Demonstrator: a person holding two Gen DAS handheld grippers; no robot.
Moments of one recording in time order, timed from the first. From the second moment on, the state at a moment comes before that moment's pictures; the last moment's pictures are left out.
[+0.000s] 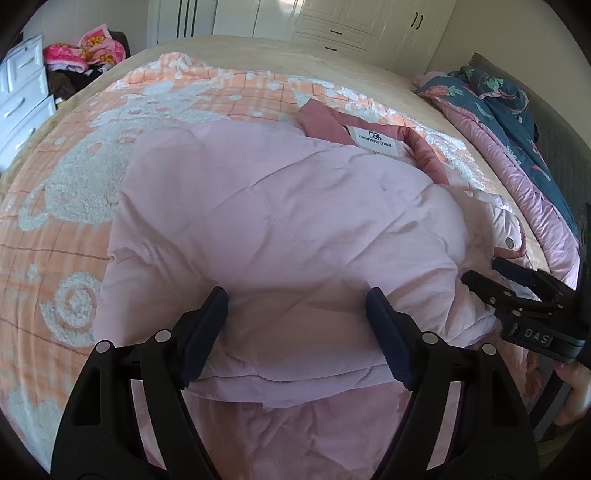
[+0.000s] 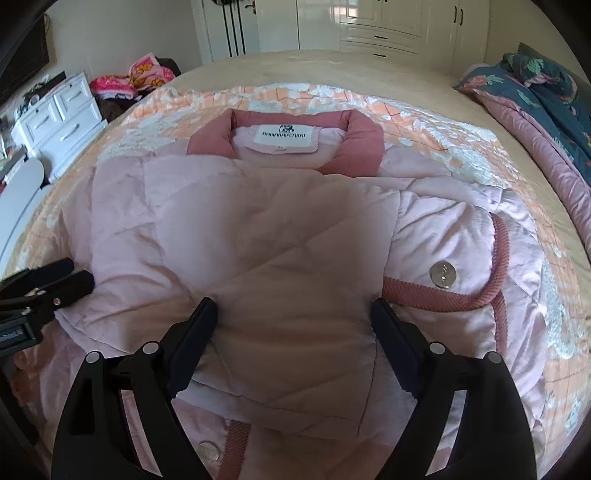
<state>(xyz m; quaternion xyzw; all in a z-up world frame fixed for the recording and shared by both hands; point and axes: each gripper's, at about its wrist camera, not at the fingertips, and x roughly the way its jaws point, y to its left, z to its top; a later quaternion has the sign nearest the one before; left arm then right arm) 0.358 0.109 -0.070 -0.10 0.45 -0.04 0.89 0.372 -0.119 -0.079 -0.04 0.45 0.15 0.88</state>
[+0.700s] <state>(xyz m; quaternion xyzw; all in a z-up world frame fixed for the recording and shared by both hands) 0.339 0.109 -0.029 -0.12 0.44 -0.05 0.89 0.321 -0.148 -0.031 0.04 0.41 0.15 0.90</state>
